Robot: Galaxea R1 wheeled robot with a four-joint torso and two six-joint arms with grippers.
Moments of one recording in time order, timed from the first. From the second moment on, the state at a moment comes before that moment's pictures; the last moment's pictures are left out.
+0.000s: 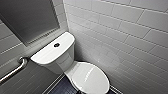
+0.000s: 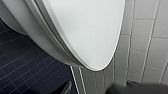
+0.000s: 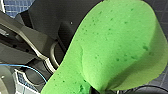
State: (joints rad) left arm 0.81 2.73 -1.79 -0.43 -0.14 -0.21; right arm -1.70 2.82 -2.58 -0.63 0.55 0.85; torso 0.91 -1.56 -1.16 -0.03
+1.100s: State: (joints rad) left arm 0.73 2.88 -1.99 -0.43 -0.08 -0.27; right arm -1.70 2.83 -2.58 -0.63 0.54 0.85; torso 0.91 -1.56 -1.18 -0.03
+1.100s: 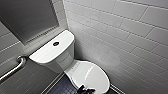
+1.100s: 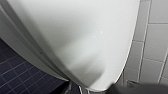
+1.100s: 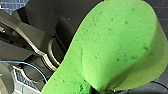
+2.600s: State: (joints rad) left arm 0.71 2.87 -1.98 -0.43 -0.04 -0.40; right arm -1.70 2.83 -2.58 -0.63 0.52 0.85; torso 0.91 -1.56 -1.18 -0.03
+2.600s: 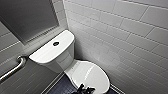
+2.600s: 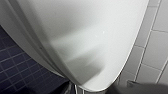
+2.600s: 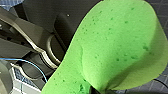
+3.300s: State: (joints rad) left arm 0.71 2.94 -2.09 -0.43 -0.03 -0.41; right arm -1.69 2.82 -2.56 -0.63 0.51 0.85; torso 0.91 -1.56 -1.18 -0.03
